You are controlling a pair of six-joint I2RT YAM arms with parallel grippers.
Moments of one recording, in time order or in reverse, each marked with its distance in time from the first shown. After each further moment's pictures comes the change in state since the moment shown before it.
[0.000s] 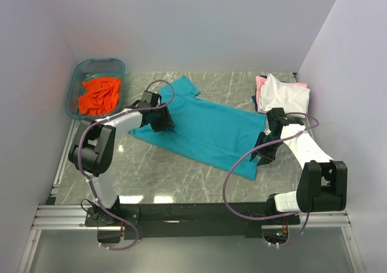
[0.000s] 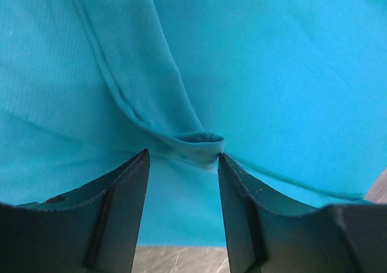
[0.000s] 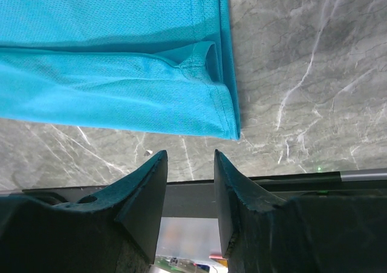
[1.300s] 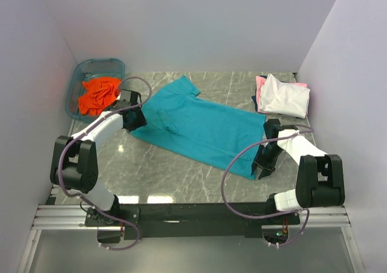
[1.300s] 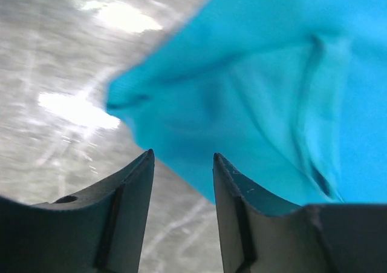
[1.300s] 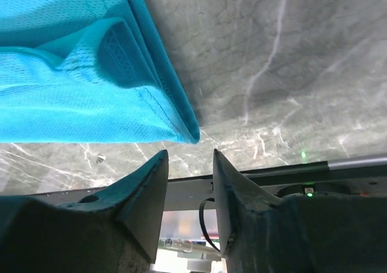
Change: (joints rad) left arm 0.174 -0.200 -0.064 -0.204 -0.338 0.071; right arm -0.004 0.048 -0.145 0.022 0.032 0.008
